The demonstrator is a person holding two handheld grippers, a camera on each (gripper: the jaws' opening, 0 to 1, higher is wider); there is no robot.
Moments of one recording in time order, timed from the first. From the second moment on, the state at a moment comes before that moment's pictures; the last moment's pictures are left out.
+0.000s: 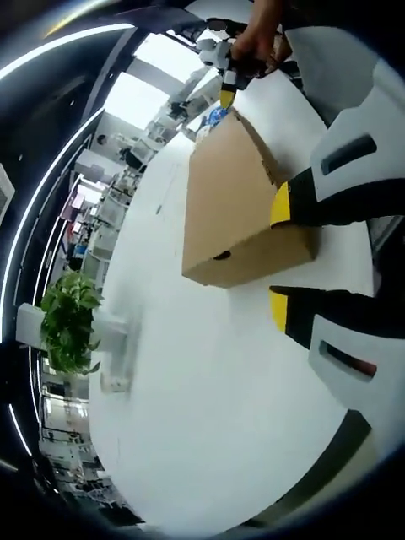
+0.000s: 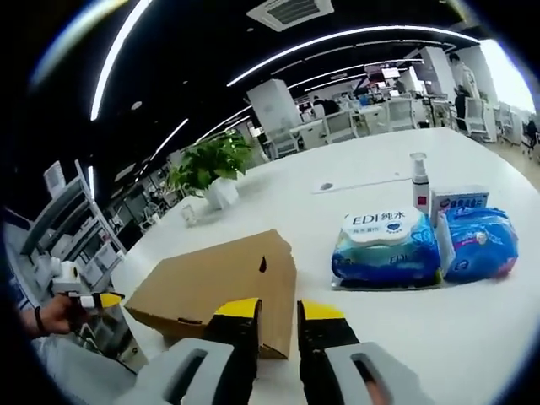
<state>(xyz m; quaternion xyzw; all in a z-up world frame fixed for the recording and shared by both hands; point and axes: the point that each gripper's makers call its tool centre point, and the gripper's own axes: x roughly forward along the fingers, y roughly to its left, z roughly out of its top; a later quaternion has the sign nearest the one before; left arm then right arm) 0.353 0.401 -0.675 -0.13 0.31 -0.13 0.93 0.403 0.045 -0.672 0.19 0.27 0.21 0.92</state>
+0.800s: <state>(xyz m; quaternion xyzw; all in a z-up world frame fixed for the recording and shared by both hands) 0.359 0.351 -0.711 -0.20 0.39 -0.16 0.88 0.392 0.090 -0.708 0.20 0.34 0.25 0.88</state>
